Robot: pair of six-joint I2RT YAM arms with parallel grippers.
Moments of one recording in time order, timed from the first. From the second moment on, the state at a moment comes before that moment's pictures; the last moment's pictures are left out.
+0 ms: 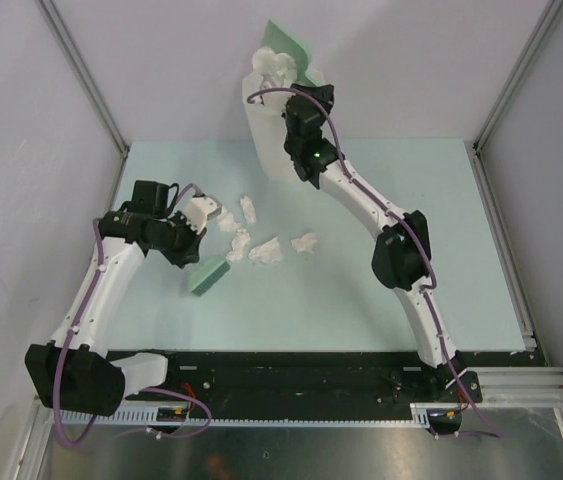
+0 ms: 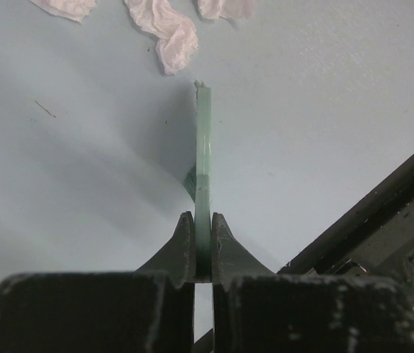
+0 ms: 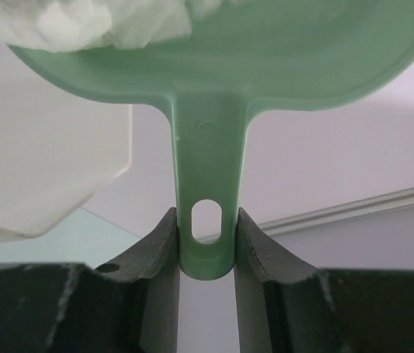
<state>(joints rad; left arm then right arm) -0.12 1.20 1.16 -1.05 0.35 0.58 0.63 2.34 2.37 0.05 0.80 -1.13</state>
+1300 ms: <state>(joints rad) -0.12 1.18 1.22 -1.04 0.46 0.55 0.75 1.34 1.66 -0.36 0.60 -0.42</state>
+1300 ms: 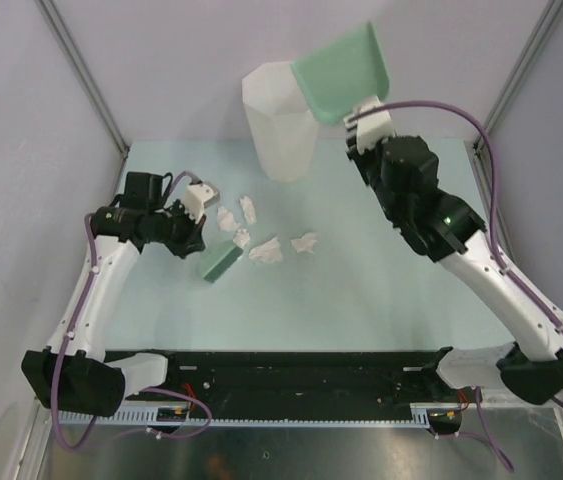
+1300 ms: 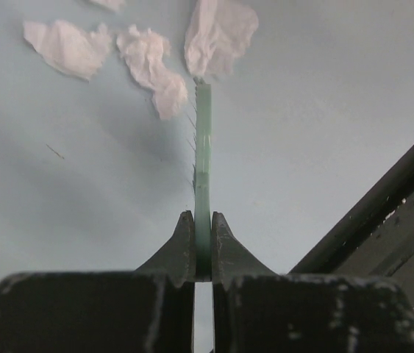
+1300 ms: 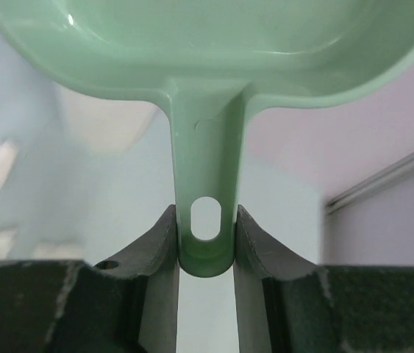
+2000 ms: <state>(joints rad) -0.46 1.67 1.76 -1.01 0.29 0.46 0.77 1.22 1.01 -0.97 0.00 0.34</state>
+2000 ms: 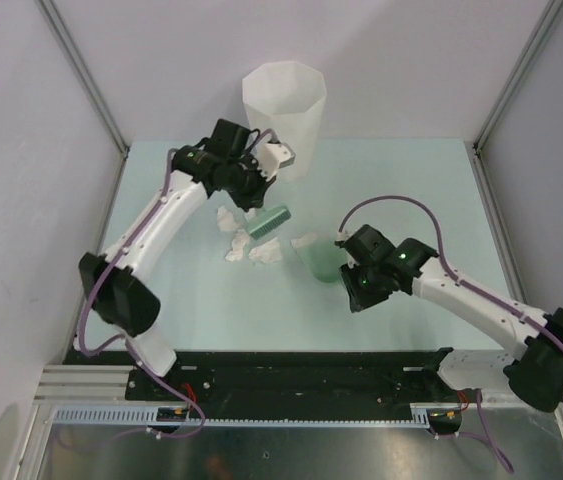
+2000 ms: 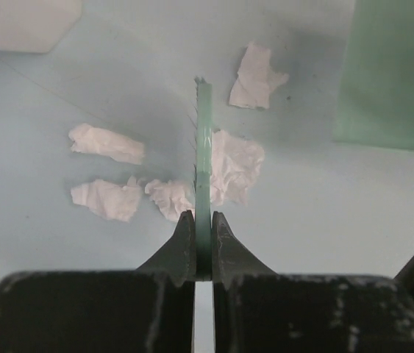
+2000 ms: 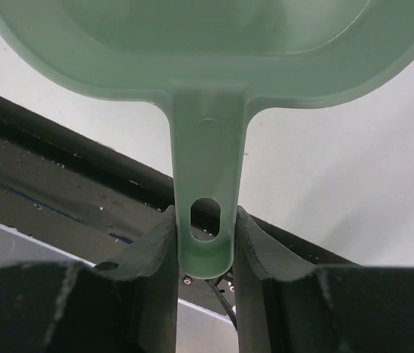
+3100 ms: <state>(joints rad) -0.62 1.84 1.75 -0.98 0.53 0.52 0.72 1.63 1.01 -0.81 -0.07 0.29</state>
